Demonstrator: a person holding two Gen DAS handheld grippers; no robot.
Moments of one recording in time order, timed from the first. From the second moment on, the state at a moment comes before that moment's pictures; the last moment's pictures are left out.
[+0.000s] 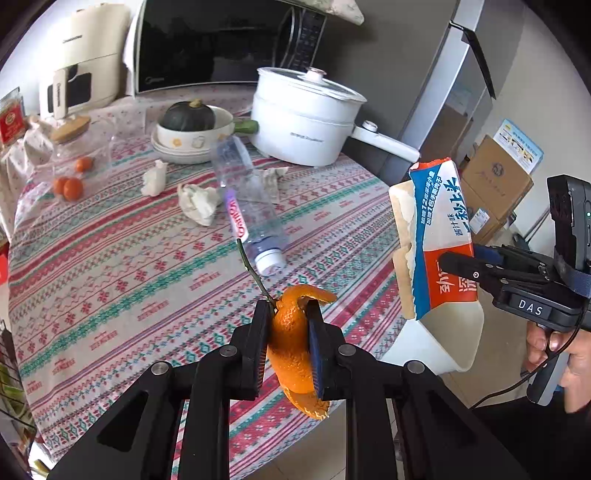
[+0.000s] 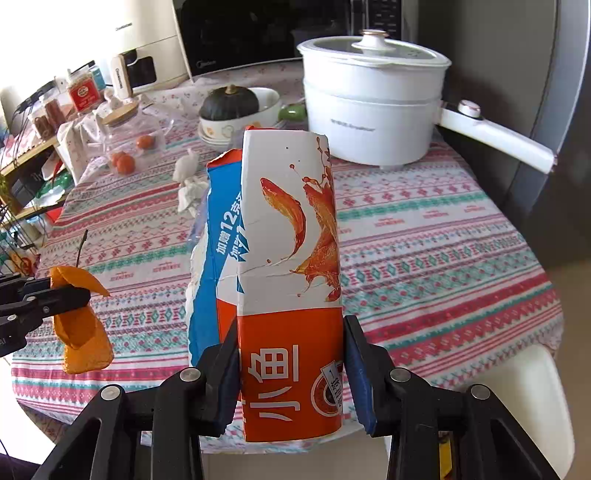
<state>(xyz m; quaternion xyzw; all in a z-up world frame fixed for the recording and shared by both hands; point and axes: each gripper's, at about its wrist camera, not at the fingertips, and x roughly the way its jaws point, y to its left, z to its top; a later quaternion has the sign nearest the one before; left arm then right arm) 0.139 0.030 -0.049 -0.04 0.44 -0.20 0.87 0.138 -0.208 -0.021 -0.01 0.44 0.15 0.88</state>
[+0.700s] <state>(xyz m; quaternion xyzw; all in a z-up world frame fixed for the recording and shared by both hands) 0.134 -0.138 -0.071 0.00 0.44 -0.30 0.84 0.090 -0.374 -0.047 0.04 0.51 -0.01 0.86</state>
